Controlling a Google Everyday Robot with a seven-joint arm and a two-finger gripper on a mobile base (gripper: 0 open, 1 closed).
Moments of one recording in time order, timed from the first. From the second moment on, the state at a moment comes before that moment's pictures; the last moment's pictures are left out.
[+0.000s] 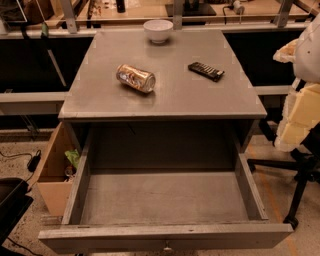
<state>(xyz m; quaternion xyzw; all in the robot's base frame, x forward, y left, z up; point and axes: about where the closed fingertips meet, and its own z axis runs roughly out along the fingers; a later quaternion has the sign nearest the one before) 0.438 -0.215 0.982 -0.60 0.78 -0.04 0.17</state>
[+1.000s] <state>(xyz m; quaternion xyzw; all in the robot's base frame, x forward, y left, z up) 0.501 -0.147 1.010 -0.60 0.77 -0.06 0.19</state>
